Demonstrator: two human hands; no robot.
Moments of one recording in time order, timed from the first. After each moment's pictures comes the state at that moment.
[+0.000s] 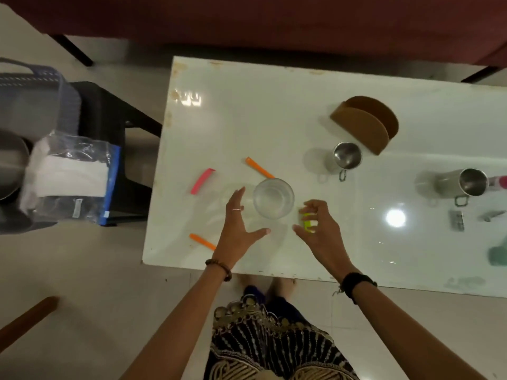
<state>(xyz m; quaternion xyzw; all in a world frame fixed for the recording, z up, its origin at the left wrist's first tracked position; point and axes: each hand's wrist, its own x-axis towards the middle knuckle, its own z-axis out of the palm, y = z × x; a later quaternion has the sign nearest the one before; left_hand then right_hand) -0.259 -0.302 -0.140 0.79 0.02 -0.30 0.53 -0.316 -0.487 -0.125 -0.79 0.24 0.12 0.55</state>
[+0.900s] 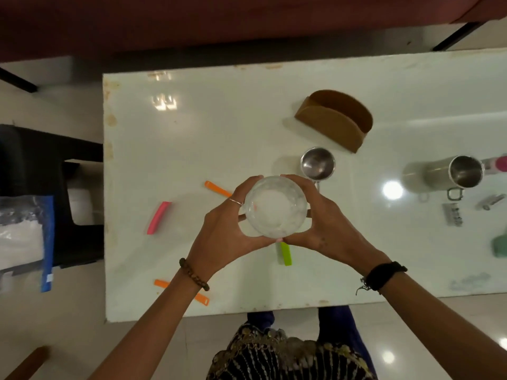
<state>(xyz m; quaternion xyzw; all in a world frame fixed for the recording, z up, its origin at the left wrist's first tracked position) -0.186 -0.377 -0.098 0.82 -0.21 -0.27 0.46 -0.253 -0.561 -0.099 -0.81 0.07 0.14 0.56</state>
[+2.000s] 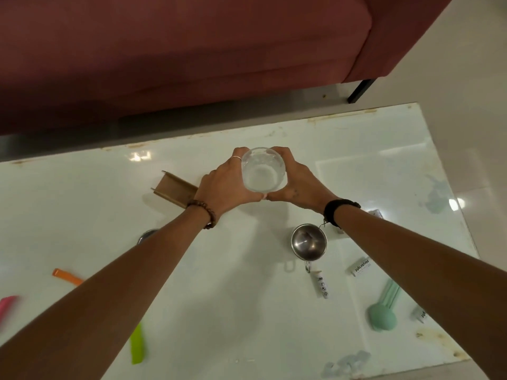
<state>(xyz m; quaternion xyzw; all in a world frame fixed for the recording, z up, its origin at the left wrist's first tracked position) -0.123 -0.733 -0.142 0.90 -0.27 -0.22 0.24 -0.203 -0.891 -0.151 -0.84 0.09 0.09 0.52</state>
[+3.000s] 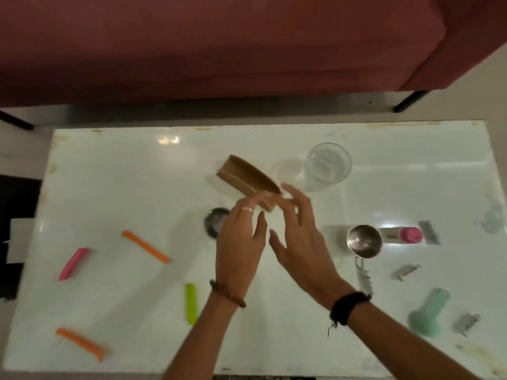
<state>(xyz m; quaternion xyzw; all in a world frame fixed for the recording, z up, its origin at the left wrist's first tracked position) -0.211 -0.615 -0.082 0.91 -0.12 -0.05 0.40 -0.255 -0.719 -0.081 -0.93 0.05 -0.02 0.36</state>
